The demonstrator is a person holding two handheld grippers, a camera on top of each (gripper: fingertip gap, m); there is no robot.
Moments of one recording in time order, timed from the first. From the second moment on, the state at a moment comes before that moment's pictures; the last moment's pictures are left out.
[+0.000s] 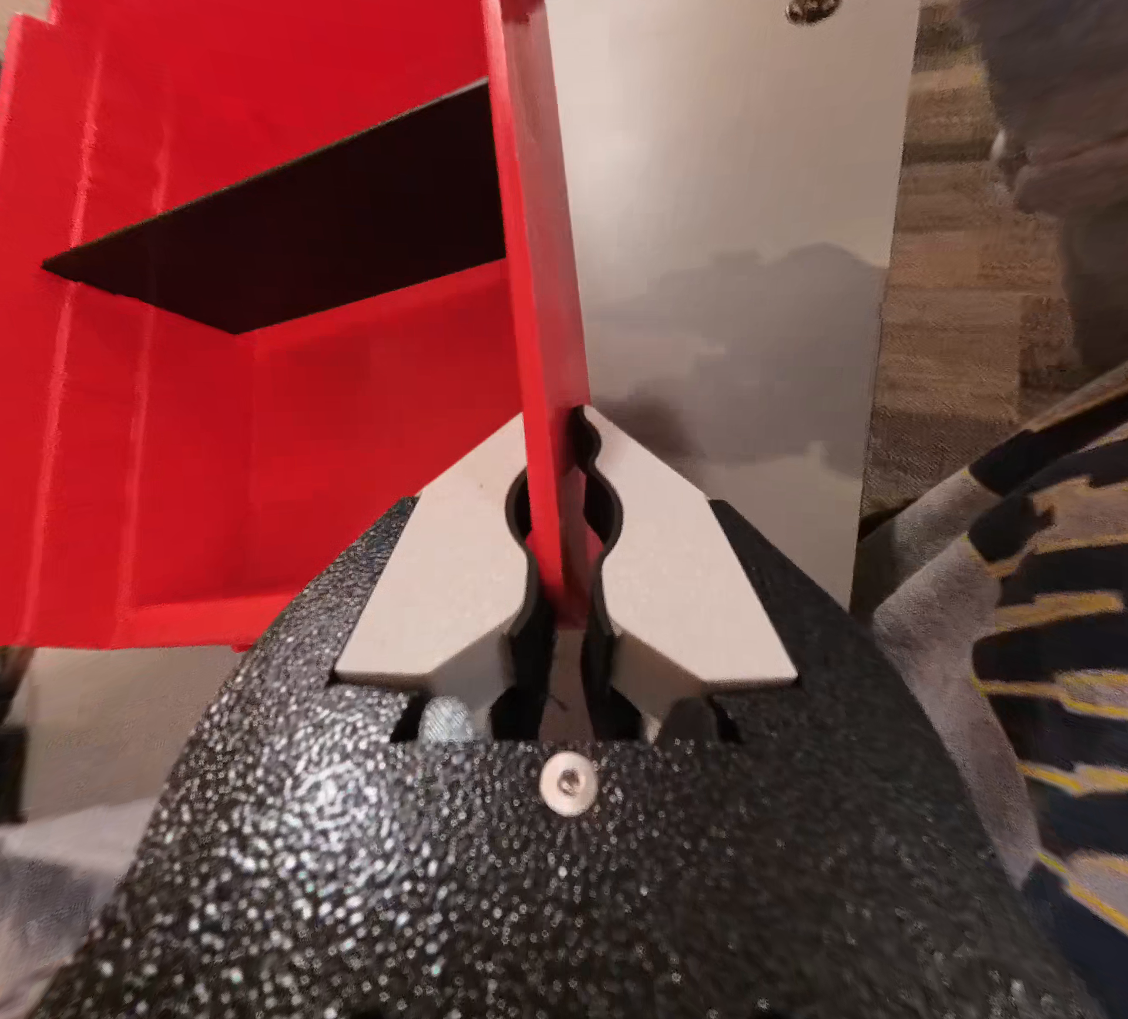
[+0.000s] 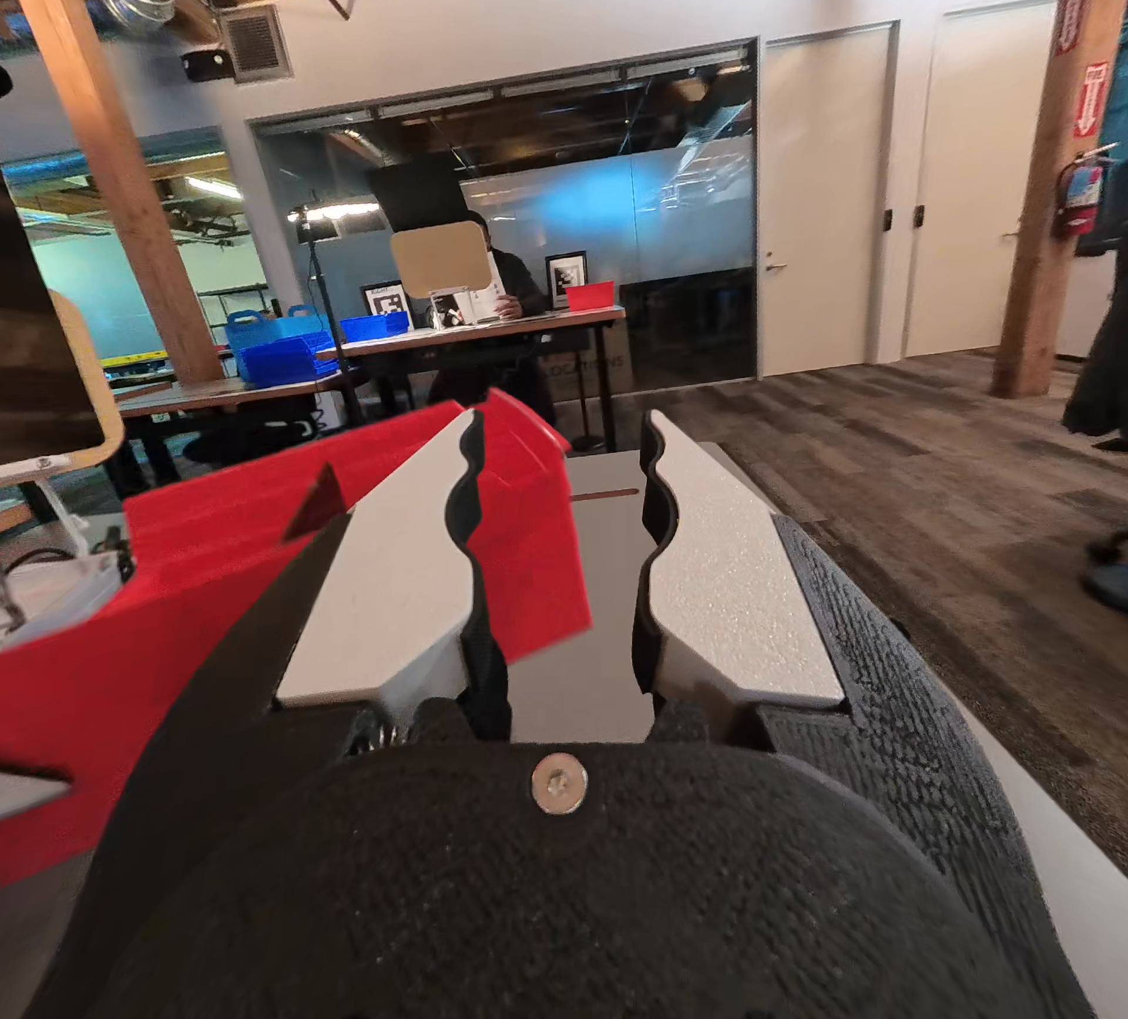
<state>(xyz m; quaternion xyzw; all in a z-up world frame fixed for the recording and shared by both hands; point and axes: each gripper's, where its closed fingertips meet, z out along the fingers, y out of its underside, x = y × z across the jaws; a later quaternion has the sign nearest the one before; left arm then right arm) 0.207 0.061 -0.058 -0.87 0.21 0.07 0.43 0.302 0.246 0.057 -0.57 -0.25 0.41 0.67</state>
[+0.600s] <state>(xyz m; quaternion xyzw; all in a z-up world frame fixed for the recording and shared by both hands) 0.210 0.116 -0.152 -0.91 0.19 0.07 0.36 0.276 0.254 0.030 -0.55 -0.30 0.40 0.66</state>
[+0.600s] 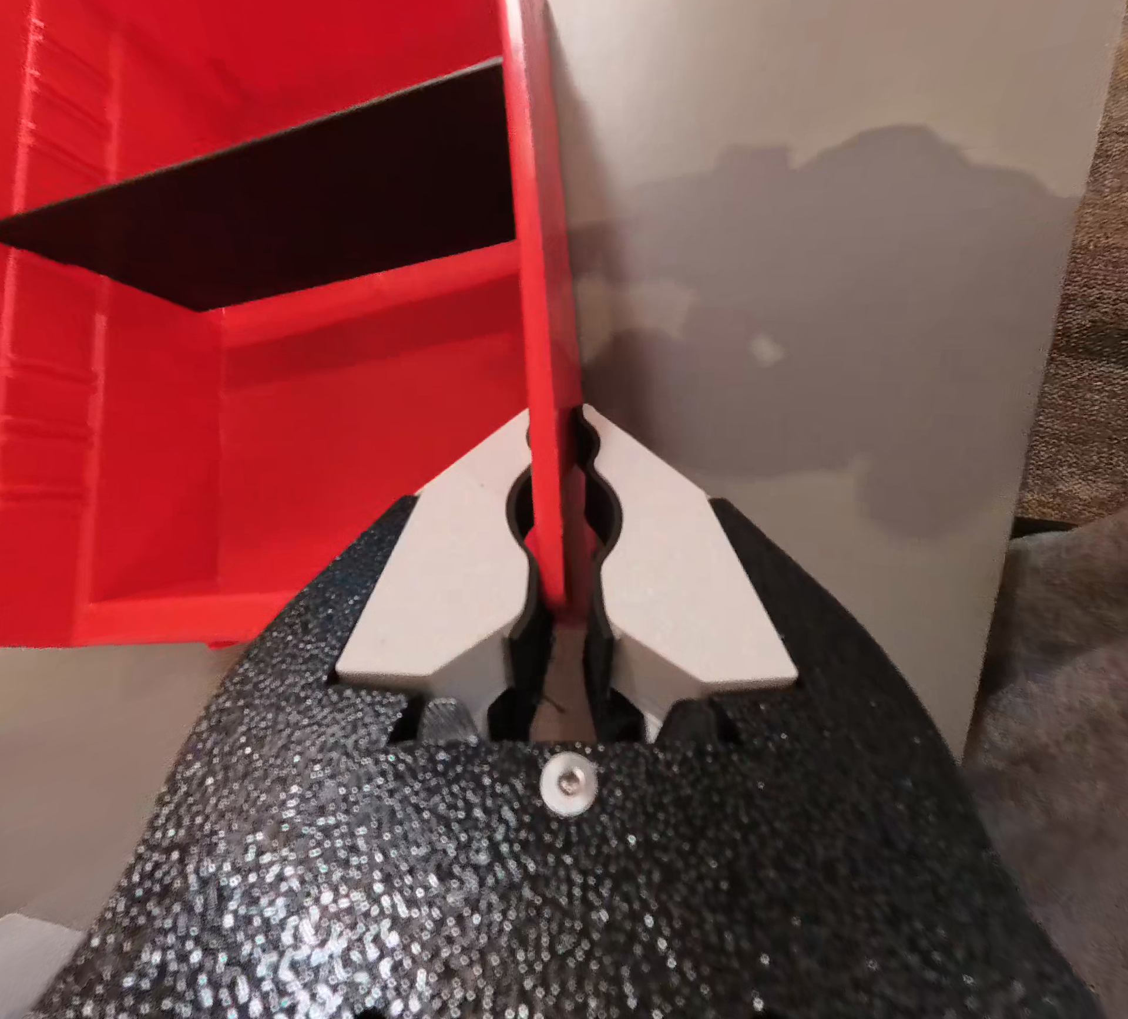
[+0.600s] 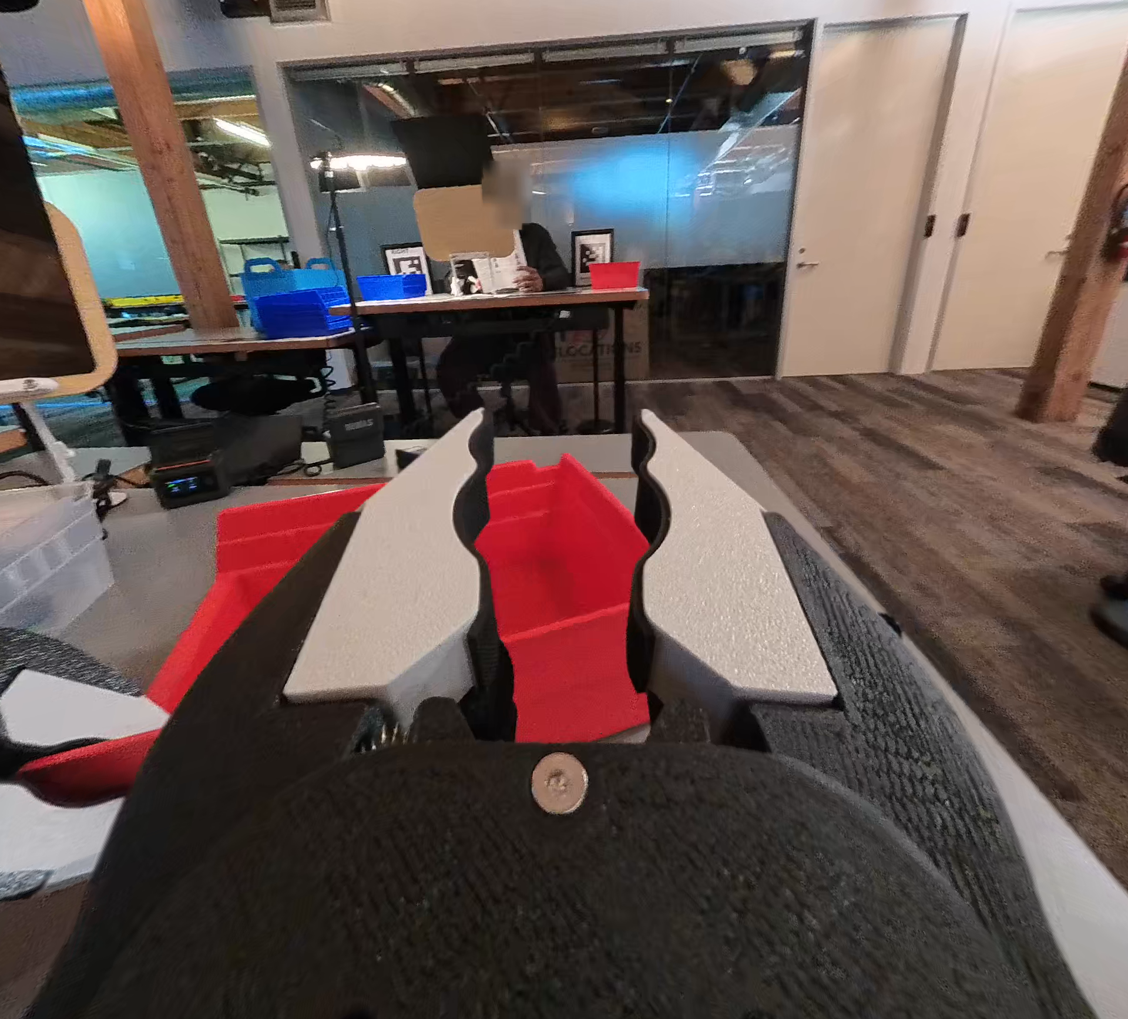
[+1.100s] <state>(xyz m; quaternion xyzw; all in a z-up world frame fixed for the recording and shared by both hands) 0.103 -0.084 0.003 -0.78 -0.04 0.22 0.59 0.199 0.184 -0.002 -0.56 -0.39 0.35 0.64</state>
